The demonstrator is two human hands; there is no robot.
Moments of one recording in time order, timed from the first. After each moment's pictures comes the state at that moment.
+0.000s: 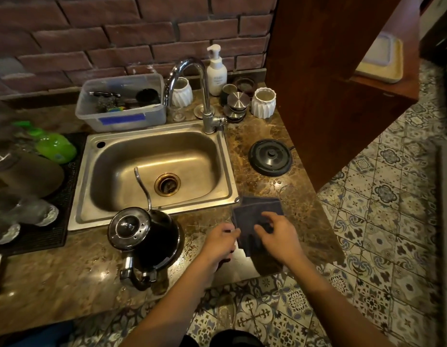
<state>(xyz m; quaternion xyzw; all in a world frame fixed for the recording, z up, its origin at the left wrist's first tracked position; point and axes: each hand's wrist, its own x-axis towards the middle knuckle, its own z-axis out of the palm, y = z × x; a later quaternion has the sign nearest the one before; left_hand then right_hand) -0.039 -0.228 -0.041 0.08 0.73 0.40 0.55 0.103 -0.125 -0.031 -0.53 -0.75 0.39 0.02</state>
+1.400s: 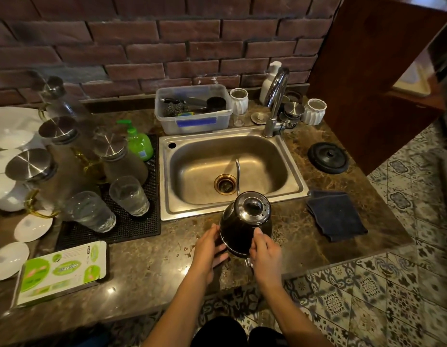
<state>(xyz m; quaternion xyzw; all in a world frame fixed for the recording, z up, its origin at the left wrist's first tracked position) -0.244 -0.451 -0.035 -0.04 0.62 0.56 0.55 -0.113 -0.402 -0.021 -0.53 -0.55 0.56 0.33</state>
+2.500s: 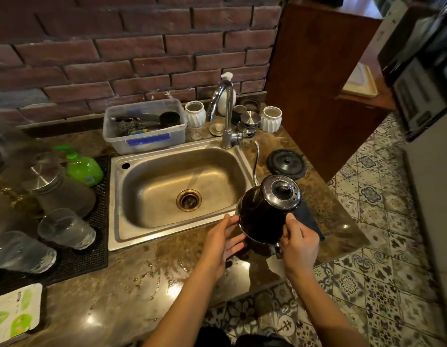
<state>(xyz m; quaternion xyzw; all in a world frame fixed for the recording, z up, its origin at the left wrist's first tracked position) -0.153 -0.325 0.000 0.06 0.55 0.56 0.61 0.008 -0.268 0.025 -0.55 -0.55 0.43 0.45</state>
